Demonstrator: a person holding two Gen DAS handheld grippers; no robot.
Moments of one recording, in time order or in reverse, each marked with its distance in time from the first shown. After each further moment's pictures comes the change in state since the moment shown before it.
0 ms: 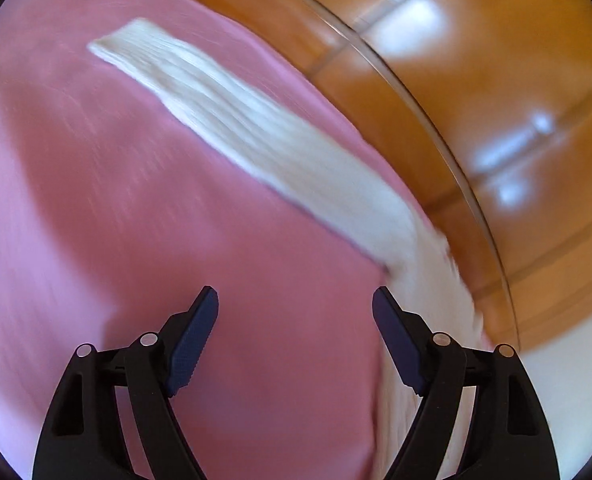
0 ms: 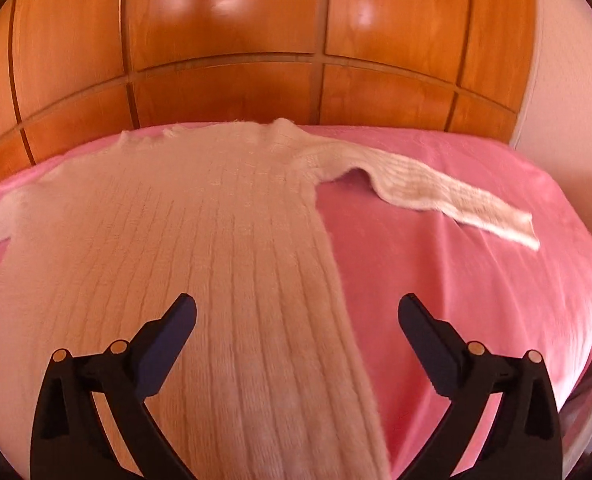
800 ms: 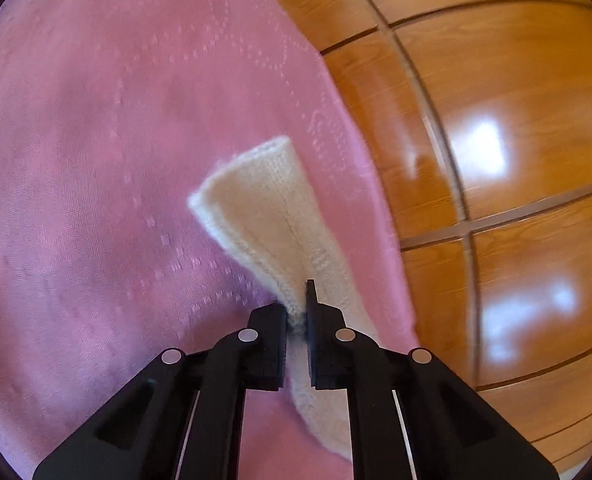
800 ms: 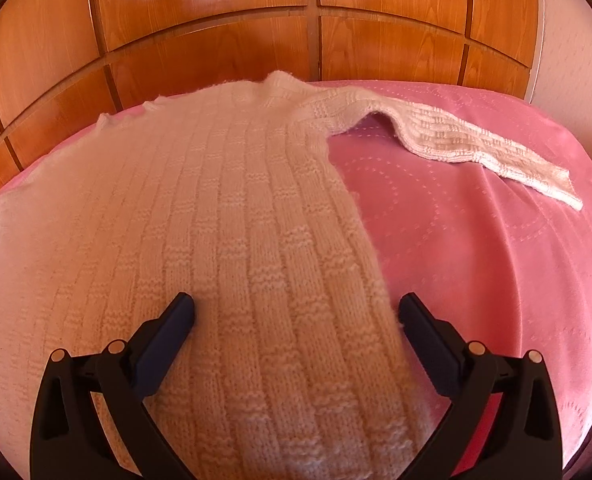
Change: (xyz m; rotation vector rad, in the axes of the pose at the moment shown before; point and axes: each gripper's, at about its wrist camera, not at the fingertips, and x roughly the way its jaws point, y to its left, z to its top) left arm 0.025 0.105 0.130 -0.424 -0.236 -0.025; right arm 0.047 -0.014 -0.012 0.119 0.104 0.073
